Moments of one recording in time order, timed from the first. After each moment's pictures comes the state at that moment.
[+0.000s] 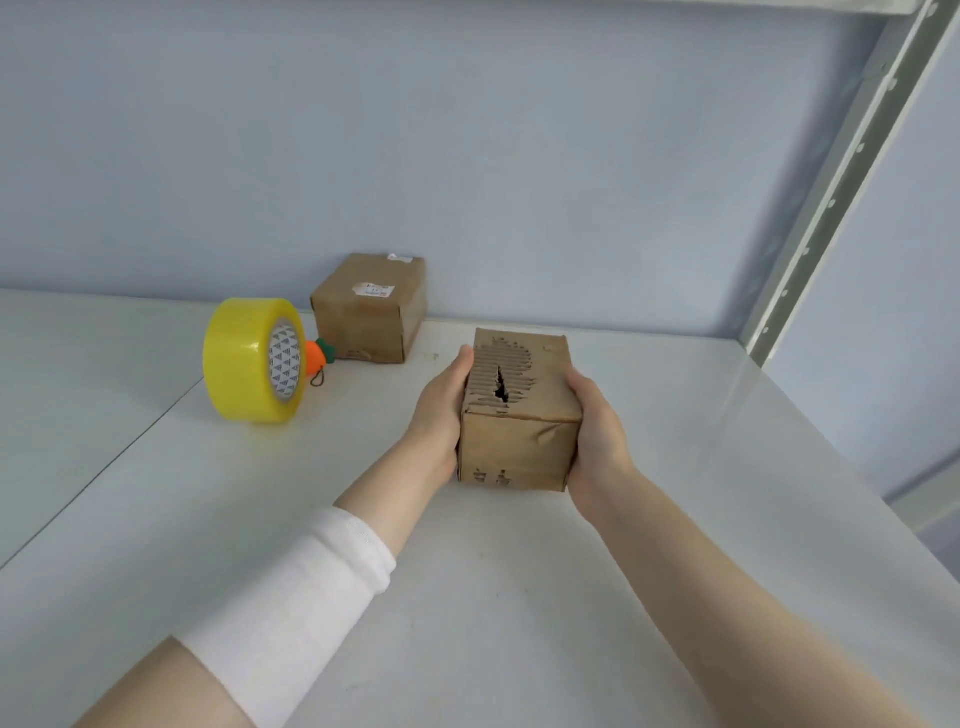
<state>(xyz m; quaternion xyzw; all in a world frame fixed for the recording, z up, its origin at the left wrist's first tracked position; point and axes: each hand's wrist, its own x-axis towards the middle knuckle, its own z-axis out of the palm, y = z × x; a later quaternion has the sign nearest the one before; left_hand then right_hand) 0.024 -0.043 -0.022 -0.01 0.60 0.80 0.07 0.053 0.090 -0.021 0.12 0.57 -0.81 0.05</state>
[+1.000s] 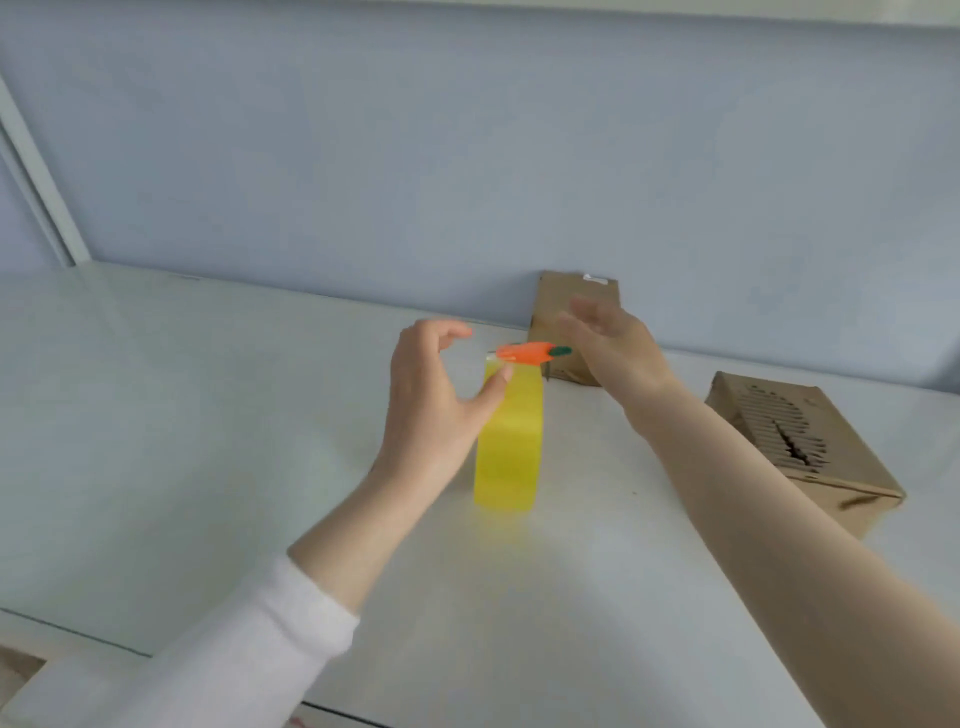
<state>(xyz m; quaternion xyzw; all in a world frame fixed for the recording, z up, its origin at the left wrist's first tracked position) 0.077 -0.269 0.020 0.03 0.82 0.47 -0.32 0.011 -0.118 0.052 -0.06 0.84 -0.54 -0.07</state>
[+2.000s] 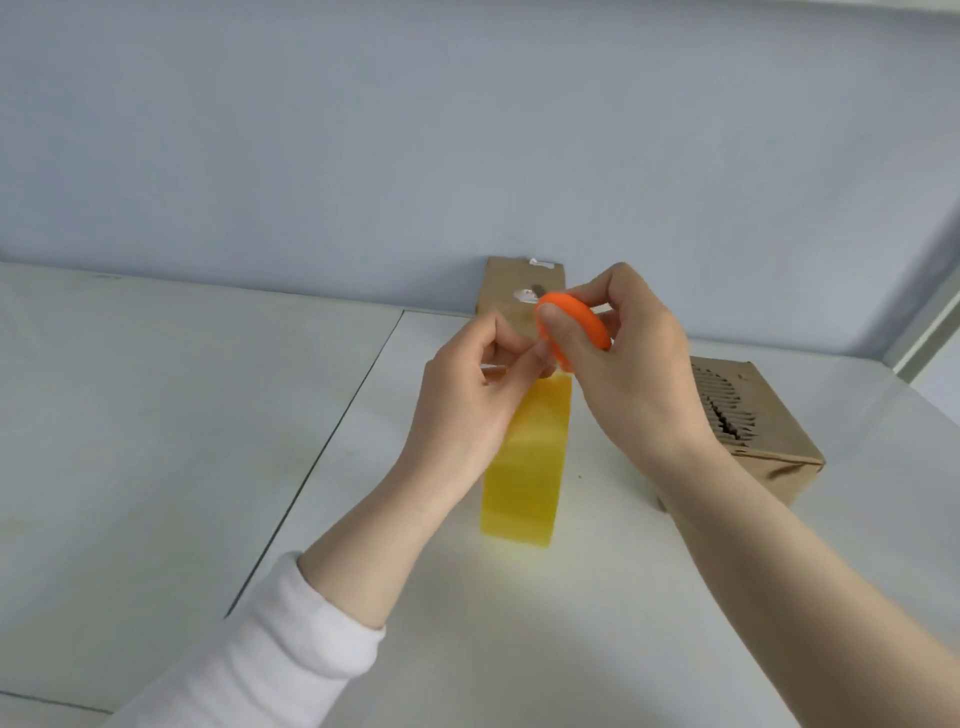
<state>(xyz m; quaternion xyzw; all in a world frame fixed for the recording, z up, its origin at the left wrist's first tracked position) 0.080 -0.205 0.039 0.14 0.74 0.62 -0.22 0.084 -0.092 0.077 -0.11 0.82 -0.50 -0.25</state>
